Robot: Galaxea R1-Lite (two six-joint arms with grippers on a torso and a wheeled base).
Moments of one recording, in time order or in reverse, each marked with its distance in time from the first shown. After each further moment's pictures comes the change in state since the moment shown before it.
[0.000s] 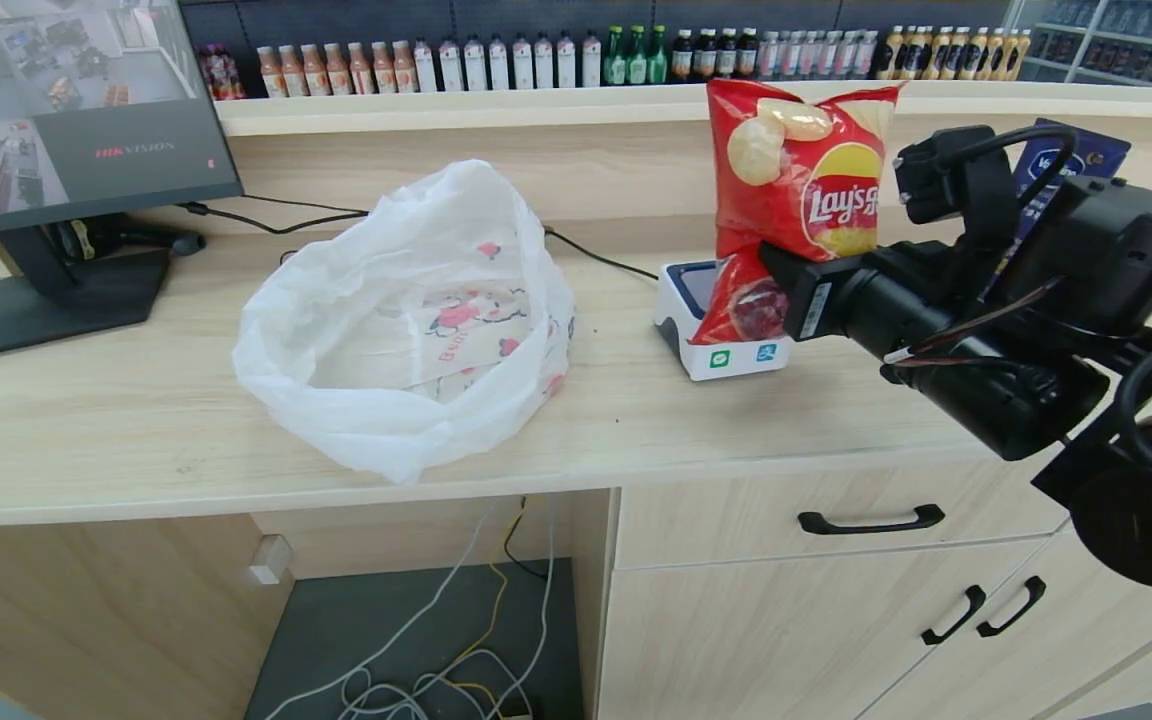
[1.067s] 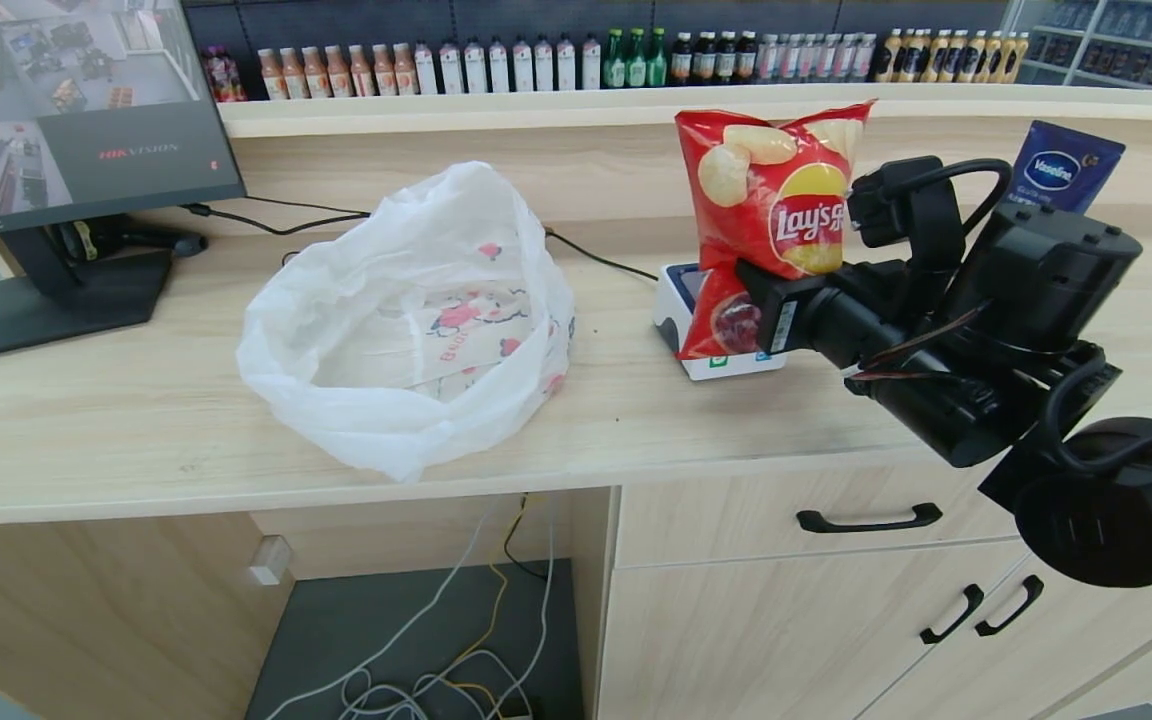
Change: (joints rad) left arm 0.000 0.000 0.000 0.000 0.000 0.000; right arm -0.001 0.076 -0.016 -0.010 -0.021 0.002
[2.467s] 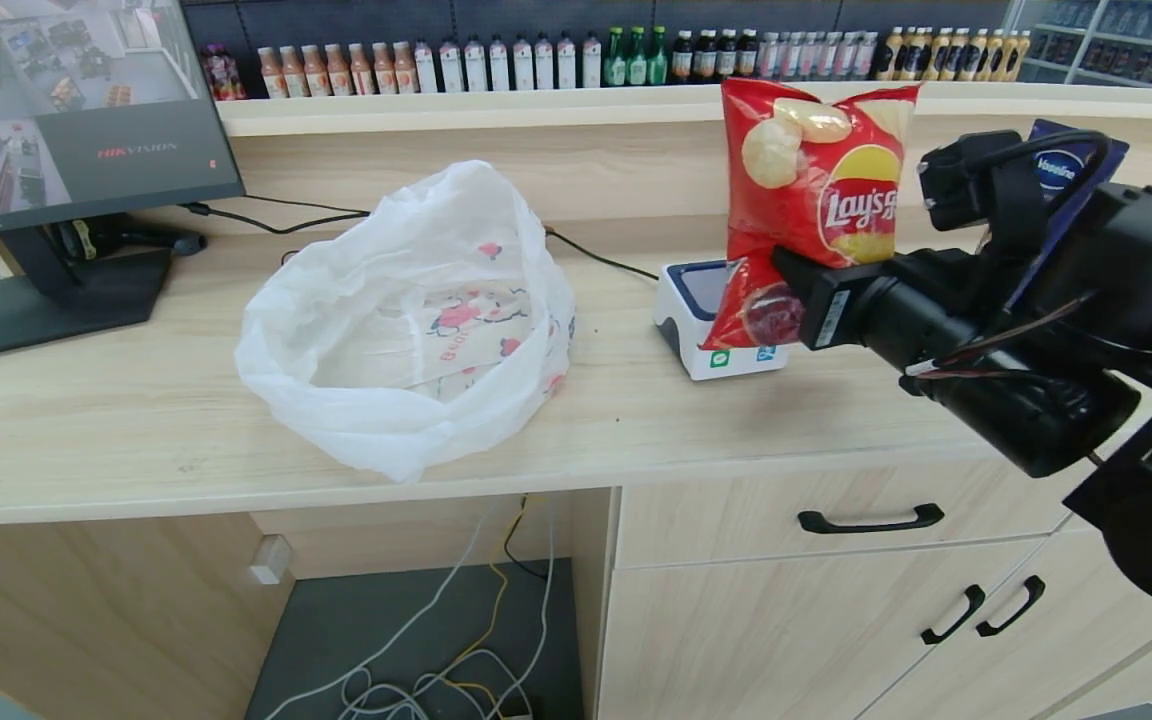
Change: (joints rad) left arm 0.000 0.000 0.000 0.000 0.000 0.000; right arm 0.002 -0.131 0.079 -0.001 0.001 0.007
